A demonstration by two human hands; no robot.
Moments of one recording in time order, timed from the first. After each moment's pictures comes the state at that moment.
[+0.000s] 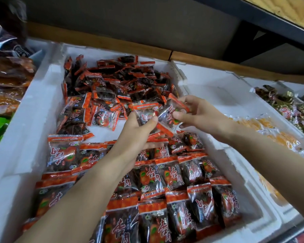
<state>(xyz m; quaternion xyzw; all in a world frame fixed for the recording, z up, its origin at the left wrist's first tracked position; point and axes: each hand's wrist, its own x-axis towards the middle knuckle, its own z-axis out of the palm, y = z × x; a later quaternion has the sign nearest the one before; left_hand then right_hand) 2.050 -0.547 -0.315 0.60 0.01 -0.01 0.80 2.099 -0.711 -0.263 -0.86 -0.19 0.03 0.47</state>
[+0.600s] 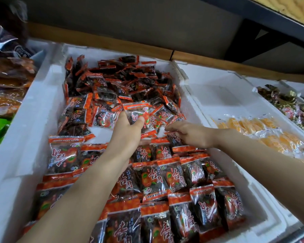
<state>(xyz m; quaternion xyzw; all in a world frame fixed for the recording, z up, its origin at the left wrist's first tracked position) 2.057 -0.537 -0.314 0.66 0.10 0.05 0.75 2.140 -0.721 -0.311 -0.95 -0.27 0.11 0.04</state>
